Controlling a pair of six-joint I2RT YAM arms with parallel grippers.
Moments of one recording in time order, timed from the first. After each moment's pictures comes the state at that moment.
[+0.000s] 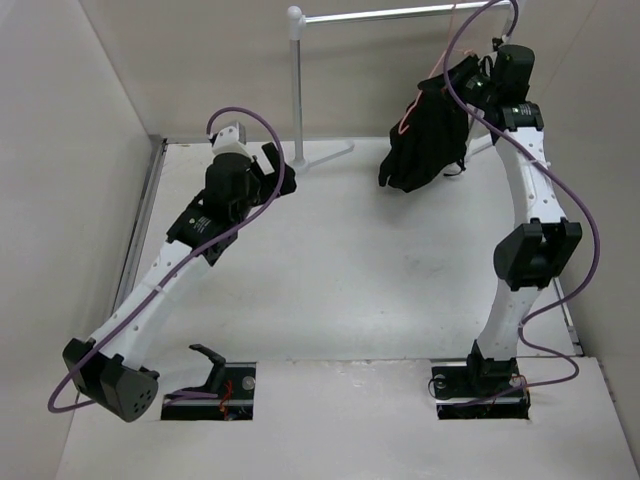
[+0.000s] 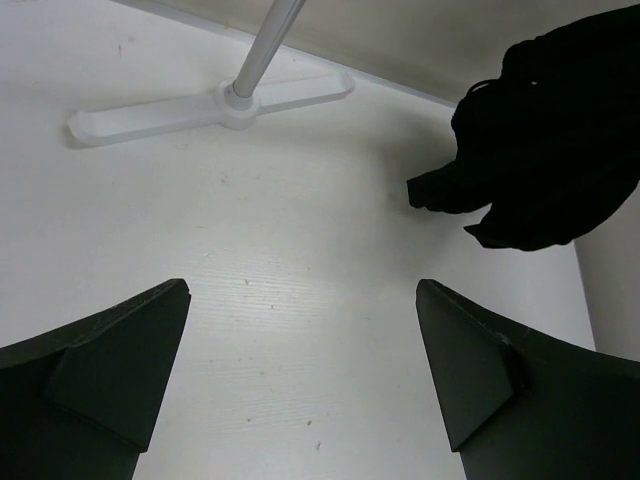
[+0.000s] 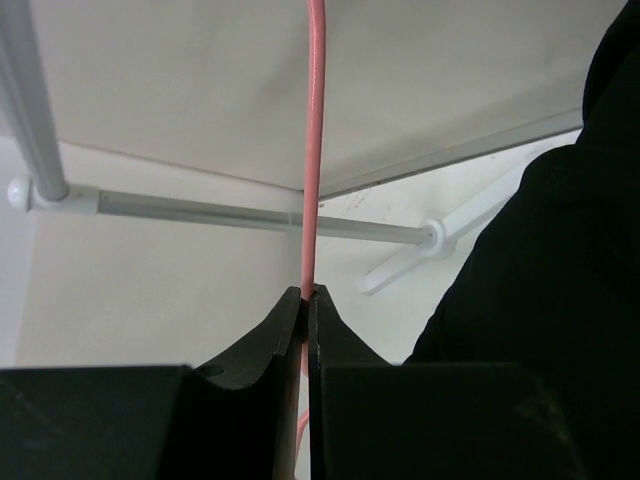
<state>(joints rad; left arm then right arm) -0.50 1.17 1.24 -0.40 -0.27 -0.58 0.02 1.98 2.19 -0.40 -0.53 0.94</state>
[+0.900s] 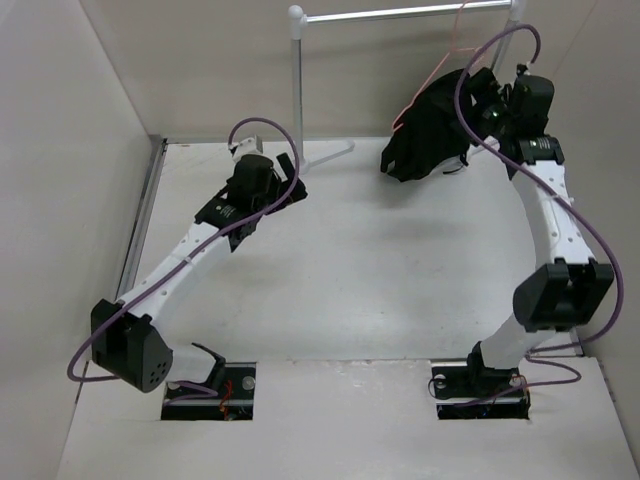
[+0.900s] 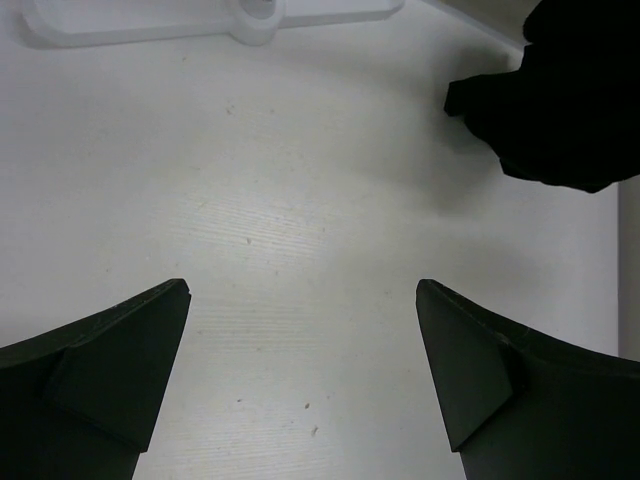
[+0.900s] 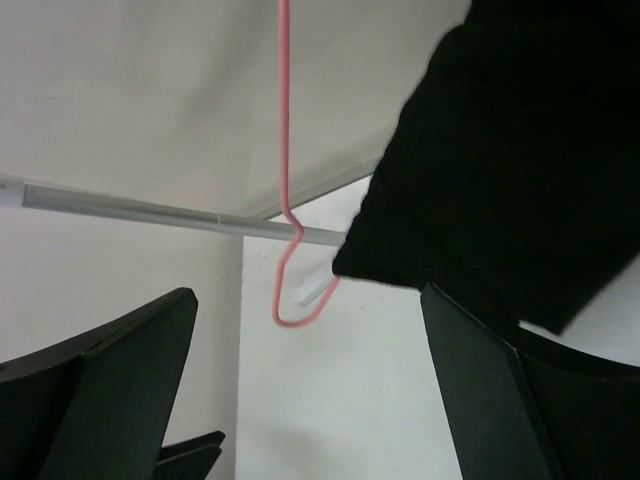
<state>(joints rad) -0.49 1.32 1.19 -0.39 -0.23 -0.69 -0.02 1.70 1.81 -0.36 -0.39 0.84</state>
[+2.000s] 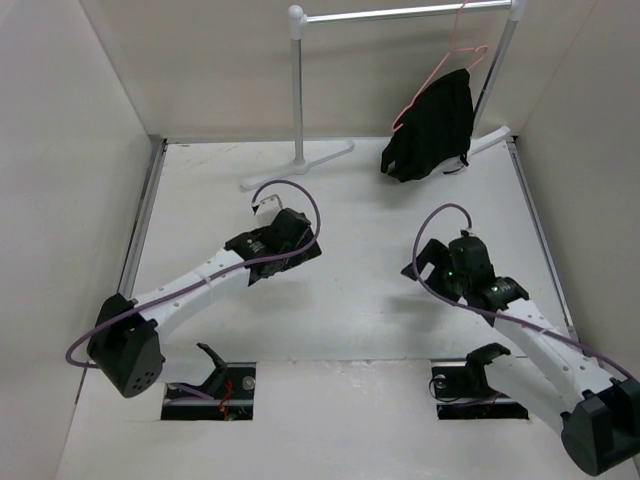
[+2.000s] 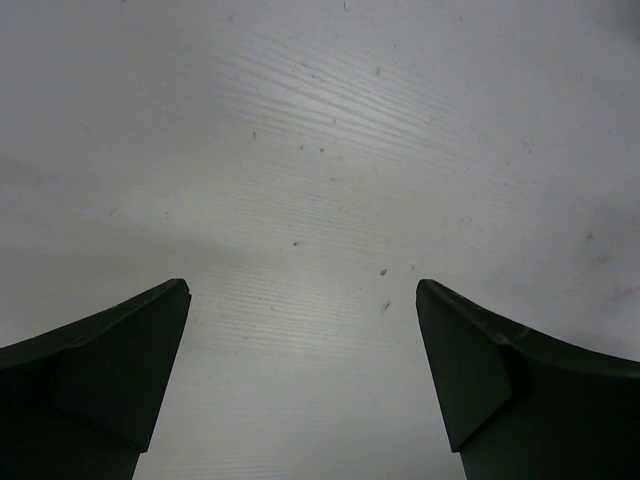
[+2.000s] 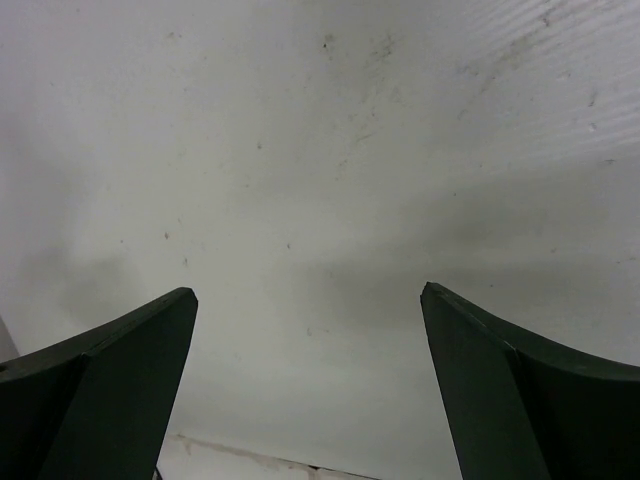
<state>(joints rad) -0.74 1.31 0.96 -0.59 -0.37 -0.99 0.36 0.85 0.52 -0.46 -0.02 0.89</state>
